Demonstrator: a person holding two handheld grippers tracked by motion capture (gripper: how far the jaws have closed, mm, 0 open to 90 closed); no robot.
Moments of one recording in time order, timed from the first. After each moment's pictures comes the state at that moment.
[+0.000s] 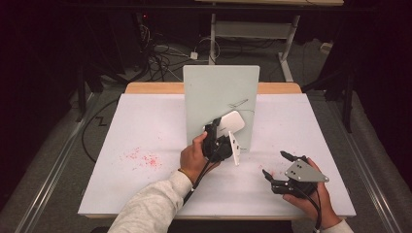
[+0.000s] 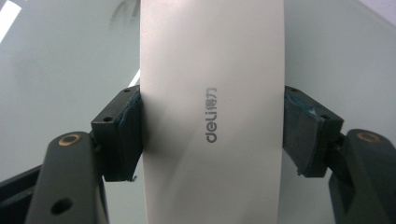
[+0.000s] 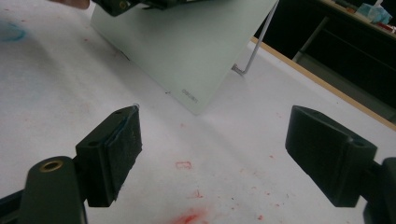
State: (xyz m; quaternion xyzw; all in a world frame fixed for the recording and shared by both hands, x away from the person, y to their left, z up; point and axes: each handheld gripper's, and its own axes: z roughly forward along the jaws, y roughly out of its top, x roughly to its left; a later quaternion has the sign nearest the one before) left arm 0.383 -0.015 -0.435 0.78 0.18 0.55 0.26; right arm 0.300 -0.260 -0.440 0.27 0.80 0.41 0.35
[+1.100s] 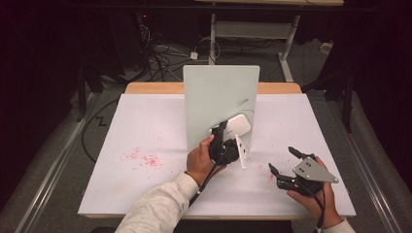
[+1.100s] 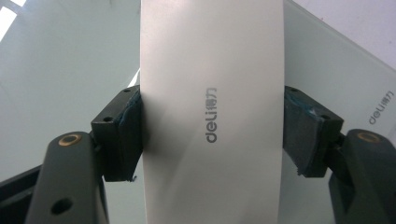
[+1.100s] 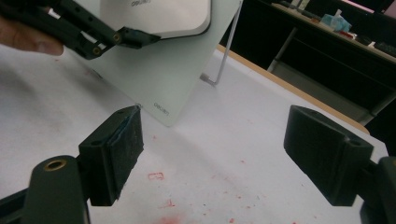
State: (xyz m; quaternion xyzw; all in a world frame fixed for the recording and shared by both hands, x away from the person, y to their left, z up) left arm 0.379 -0.036 -0.447 0.78 0.17 0.55 0.26; right arm 0.301 -0.271 -0.434 0.29 0.77 0.43 0.38
